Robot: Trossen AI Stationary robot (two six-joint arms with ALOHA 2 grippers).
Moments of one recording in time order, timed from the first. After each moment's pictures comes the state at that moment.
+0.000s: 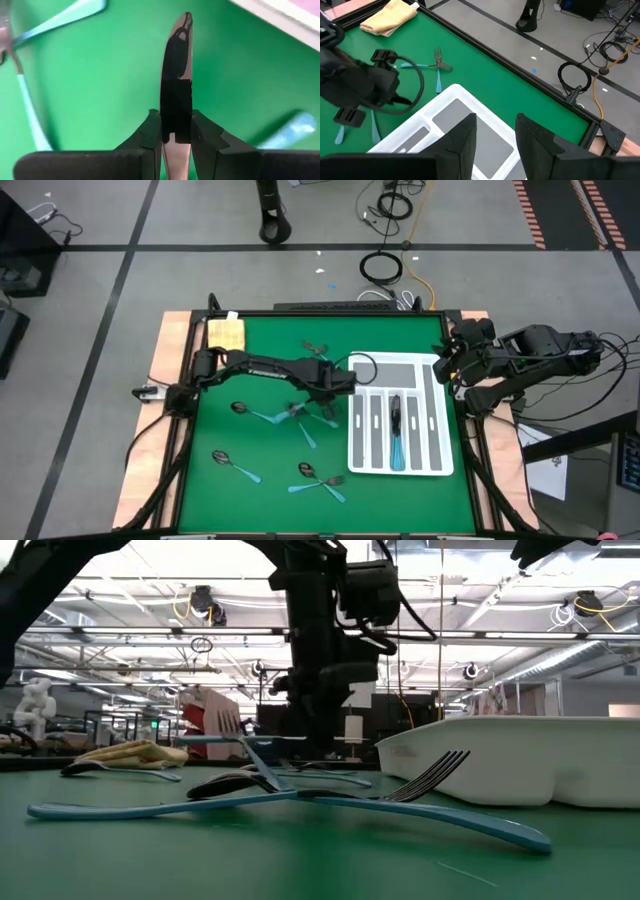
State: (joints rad) left arm 0.04 2.17 1.76 -1.00 -0.17 -0.42; right arm 0.26 0.97 1.40 -1.50 0.75 0.93
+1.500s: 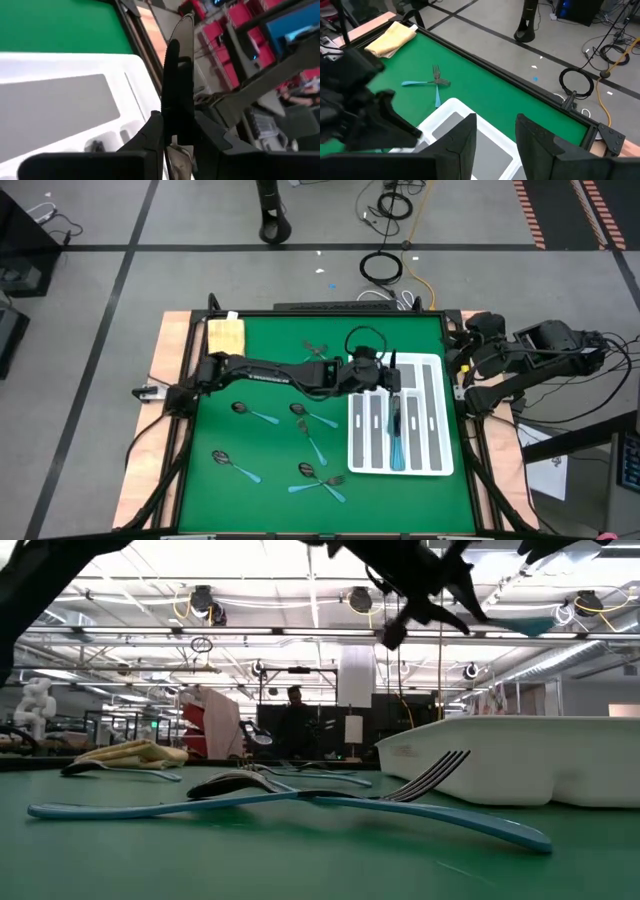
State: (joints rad) left arm -0.03 2.22 1.97 -0.17 -0.38 -1.10; right arm 0.26 0.89 1.40 -1.51 0.81 0.97
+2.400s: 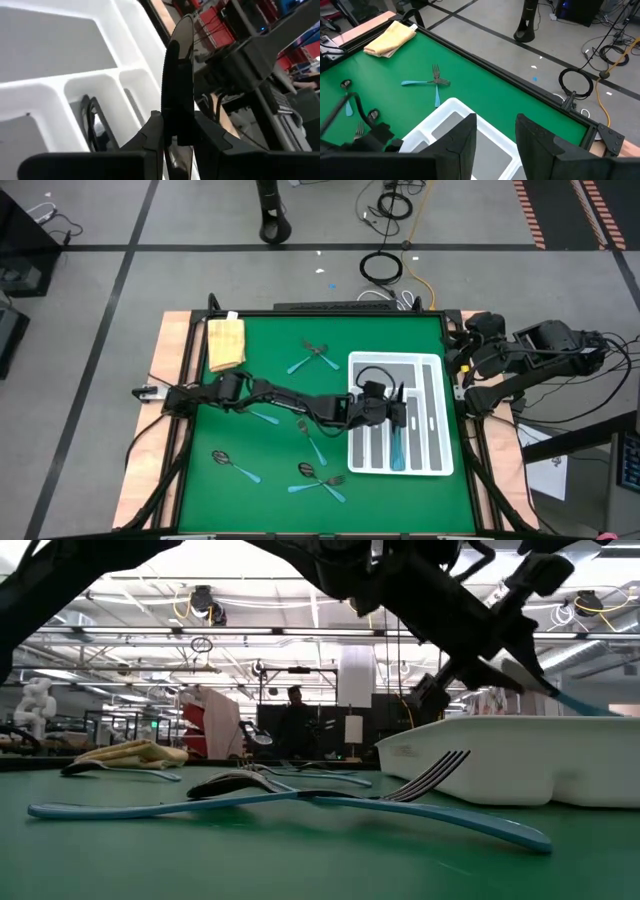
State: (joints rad) left arm -0.13 2.44 1.97 0.06 -0.45 -1.07; right arm 0.26 0.90 1.40 -1.51 0.81 0.96
